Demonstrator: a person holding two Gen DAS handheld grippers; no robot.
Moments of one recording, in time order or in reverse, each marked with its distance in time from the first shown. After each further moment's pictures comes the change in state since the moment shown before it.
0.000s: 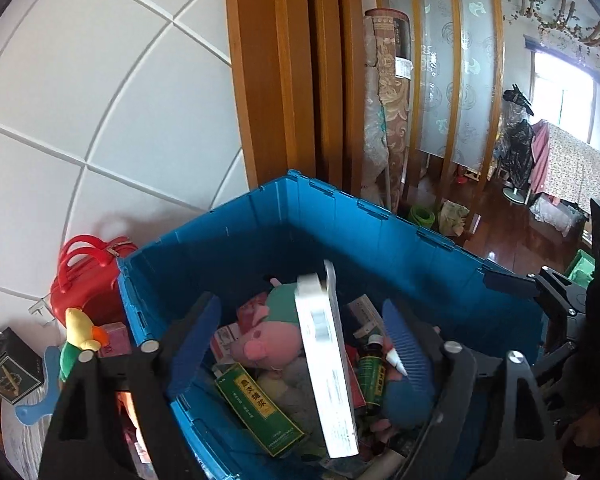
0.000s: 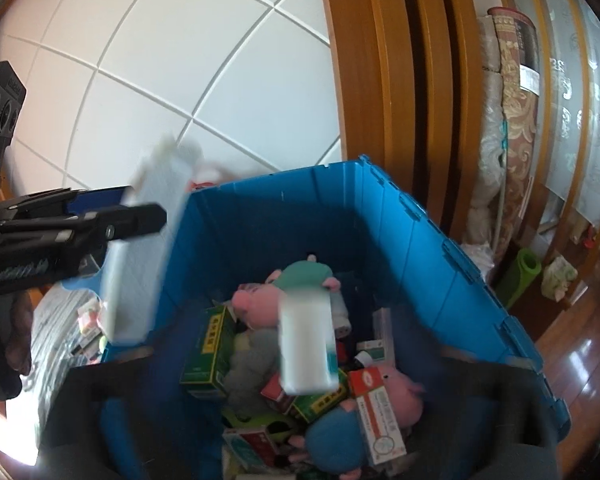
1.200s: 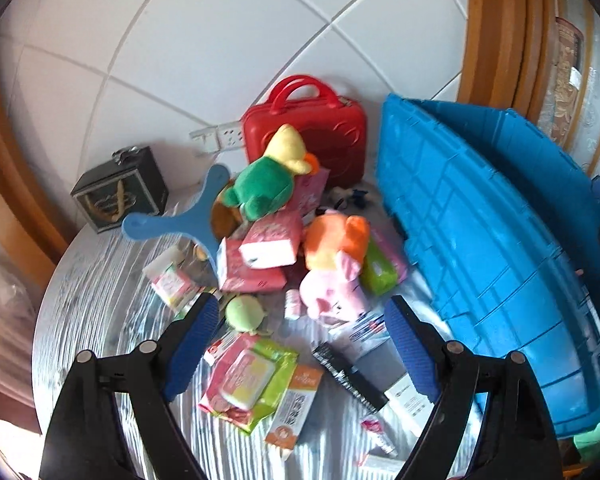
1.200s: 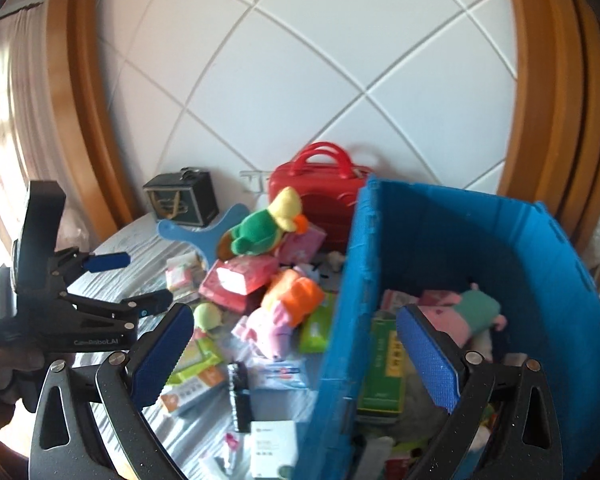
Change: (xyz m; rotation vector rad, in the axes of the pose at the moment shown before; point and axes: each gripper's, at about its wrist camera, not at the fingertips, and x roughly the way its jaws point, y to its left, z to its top) left arm -0.105 0.230 -0.231 -0.381 0.244 0.400; right arm 0.031 0.248 -0.026 -0.309 0.055 0.276
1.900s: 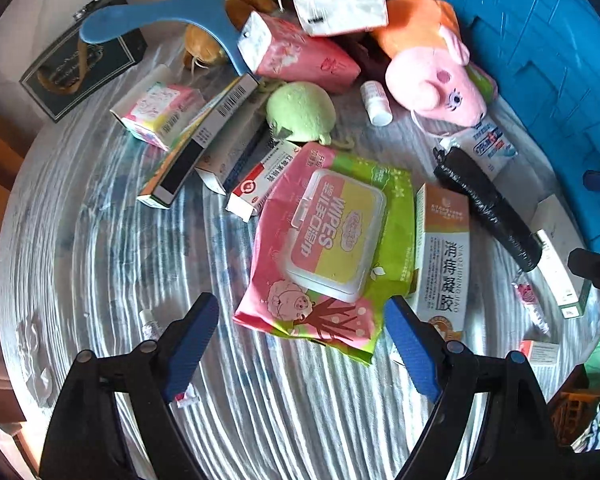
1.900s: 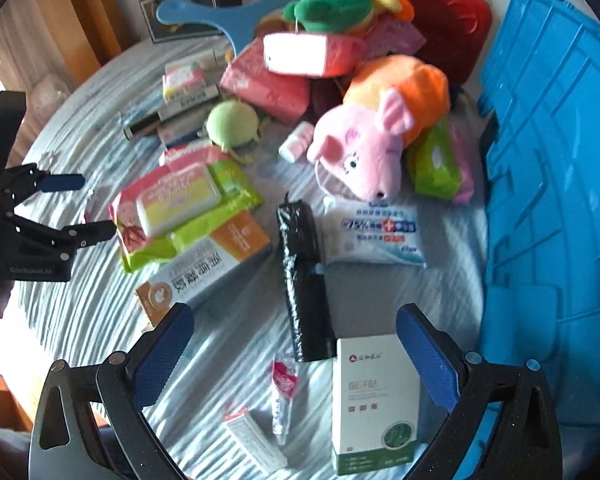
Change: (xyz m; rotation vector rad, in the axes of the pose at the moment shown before) left arm 0.186 0.111 -0.157 0.111 0.386 -0.071; right arm 0.226 0.107 -0.160 -0.002 0.554 -0.055
